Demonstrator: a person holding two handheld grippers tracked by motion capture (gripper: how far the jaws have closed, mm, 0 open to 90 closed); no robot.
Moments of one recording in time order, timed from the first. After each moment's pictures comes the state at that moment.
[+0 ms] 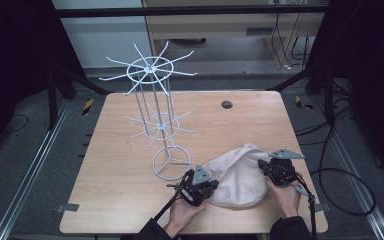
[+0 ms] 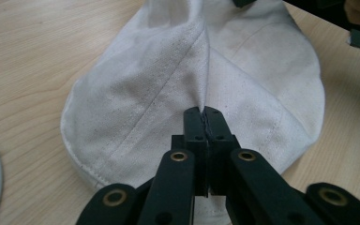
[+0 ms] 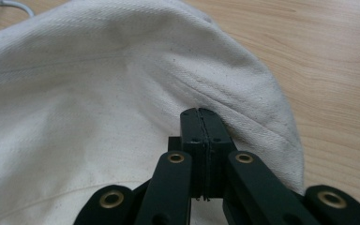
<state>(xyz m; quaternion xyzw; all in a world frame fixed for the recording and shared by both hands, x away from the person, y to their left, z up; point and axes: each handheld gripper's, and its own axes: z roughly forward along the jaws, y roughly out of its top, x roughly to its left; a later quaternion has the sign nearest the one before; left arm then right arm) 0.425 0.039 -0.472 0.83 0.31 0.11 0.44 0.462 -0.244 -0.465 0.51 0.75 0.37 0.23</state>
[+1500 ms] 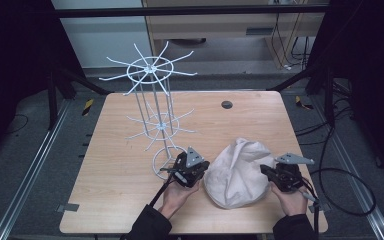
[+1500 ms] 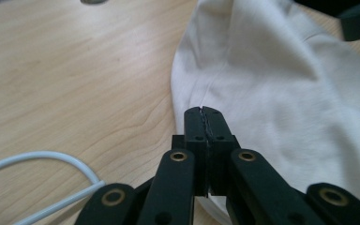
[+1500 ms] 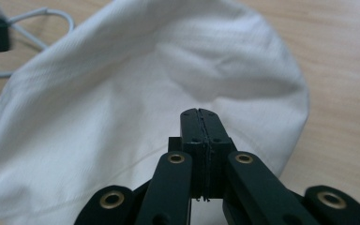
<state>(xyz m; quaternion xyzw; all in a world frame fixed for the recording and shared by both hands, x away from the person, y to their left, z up) 0.470 0.052 -0.457 0.83 0.33 0.17 0.43 0.433 -0.250 -0.451 0.50 0.75 0.39 0.20</state>
